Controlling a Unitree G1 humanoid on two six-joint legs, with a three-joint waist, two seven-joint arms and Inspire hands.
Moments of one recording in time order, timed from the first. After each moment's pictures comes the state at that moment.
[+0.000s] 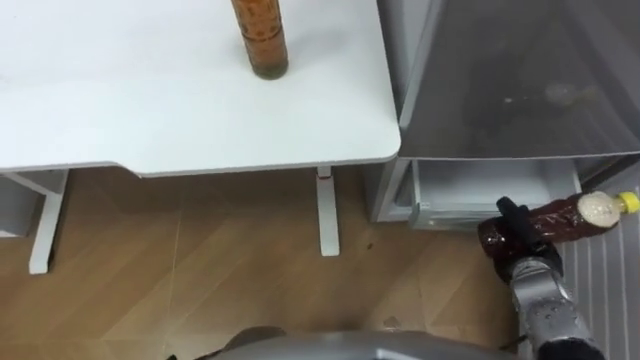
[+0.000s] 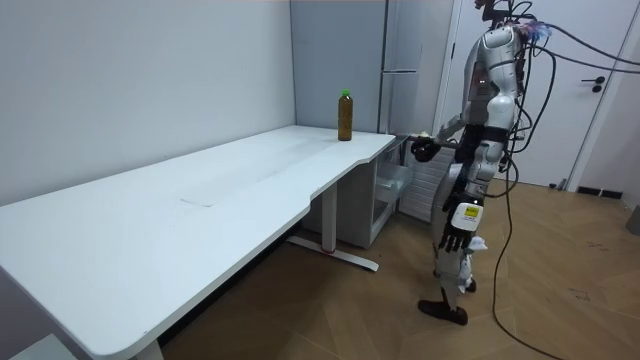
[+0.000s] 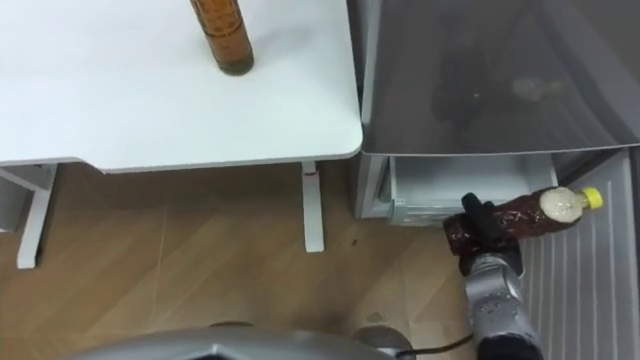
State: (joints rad) left arm 0.29 0.22 0.04 1.16 -0.46 -0.02 -0.10; right arm 0.04 -0.24 -0.15 0.73 1.19 0.00 -0.30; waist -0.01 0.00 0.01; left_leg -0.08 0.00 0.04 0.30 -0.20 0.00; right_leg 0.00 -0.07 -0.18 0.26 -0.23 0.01
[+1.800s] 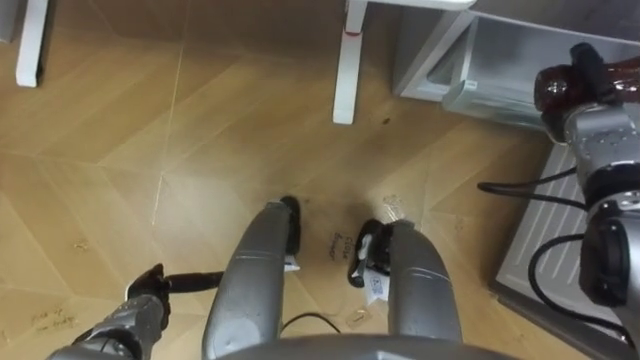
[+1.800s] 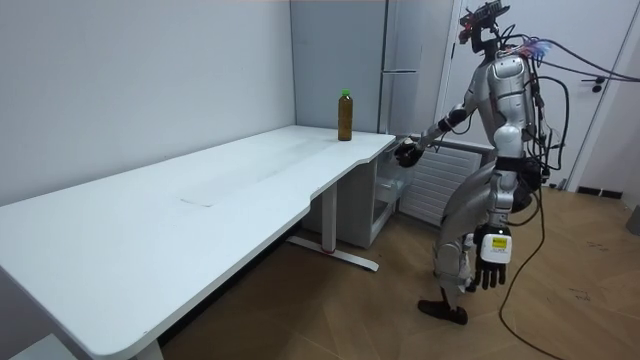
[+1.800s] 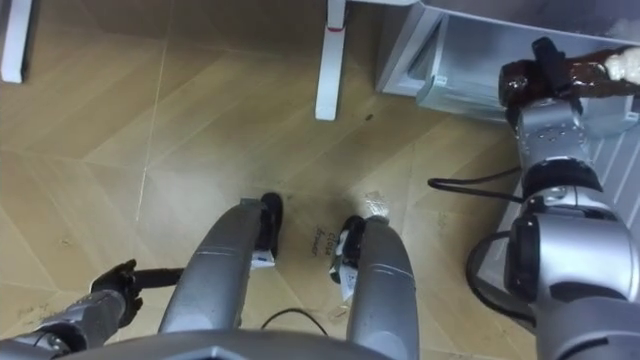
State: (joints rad) left arm -0.11 0.30 -0.19 1.32 -0.54 -0.01 0.06; right arm -0.62 -0.46 -0.16 1.08 1.35 -0.02 -0.41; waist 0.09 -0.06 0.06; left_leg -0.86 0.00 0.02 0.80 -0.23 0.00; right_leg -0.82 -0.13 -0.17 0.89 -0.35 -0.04
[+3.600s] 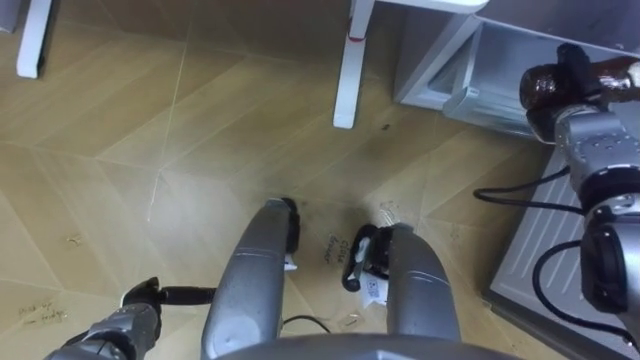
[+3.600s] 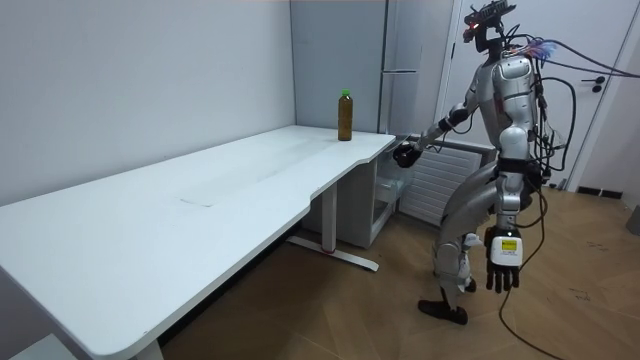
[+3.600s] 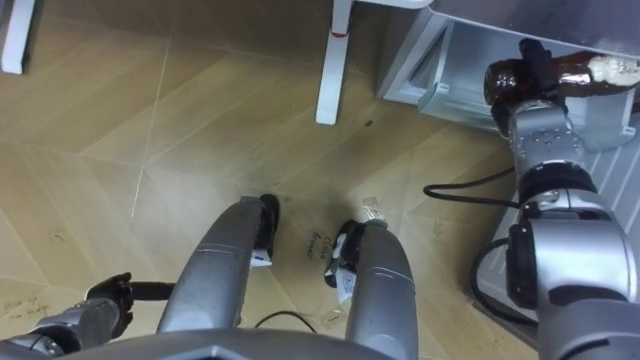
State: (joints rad) left arm -0.10 0.32 -0.26 1.32 -0.51 0.06 0.09; right arm -0.62 -0.46 -0.06 1.09 1.49 -0.01 -0.34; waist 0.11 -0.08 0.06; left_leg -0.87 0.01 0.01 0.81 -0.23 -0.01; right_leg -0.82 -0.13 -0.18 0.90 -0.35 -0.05
